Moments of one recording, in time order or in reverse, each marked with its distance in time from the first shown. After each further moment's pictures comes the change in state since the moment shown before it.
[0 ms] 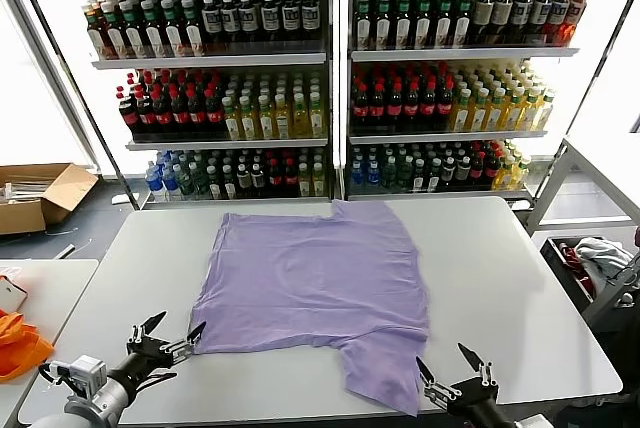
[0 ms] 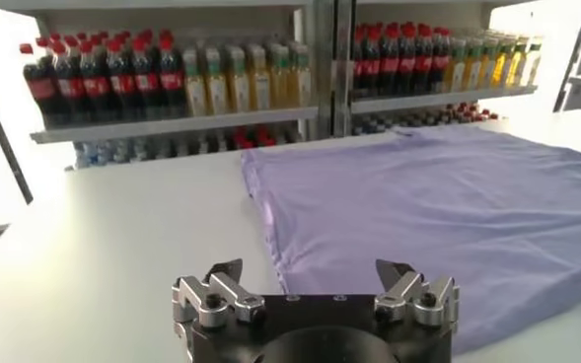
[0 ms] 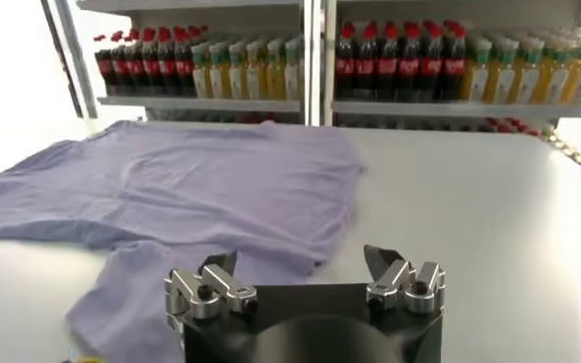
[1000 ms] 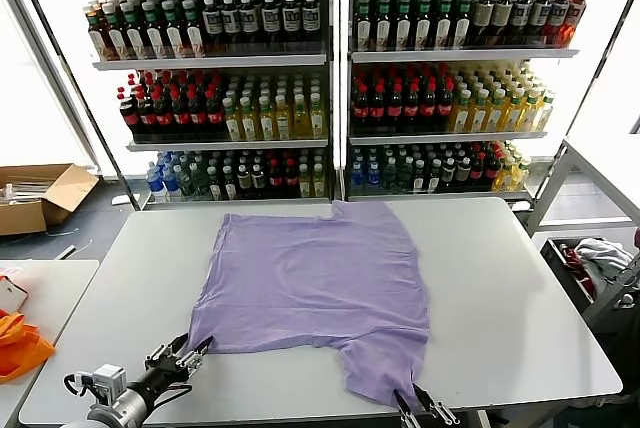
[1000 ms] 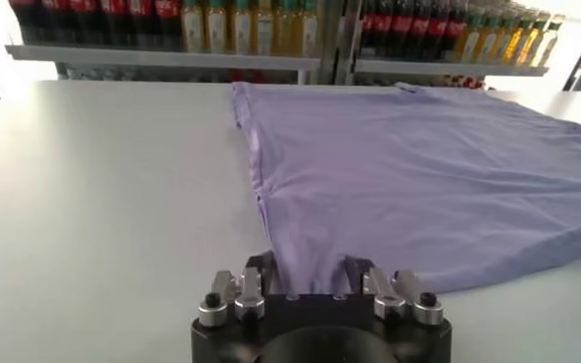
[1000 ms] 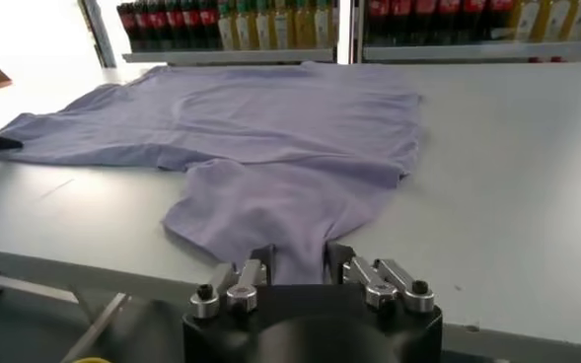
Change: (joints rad) left arm -0.006 -0.015 0.067 0.061 -0.048 0.053 -0.043; right arm -0.015 0.036 -0.101 -0.061 -0.099 0.021 0.007
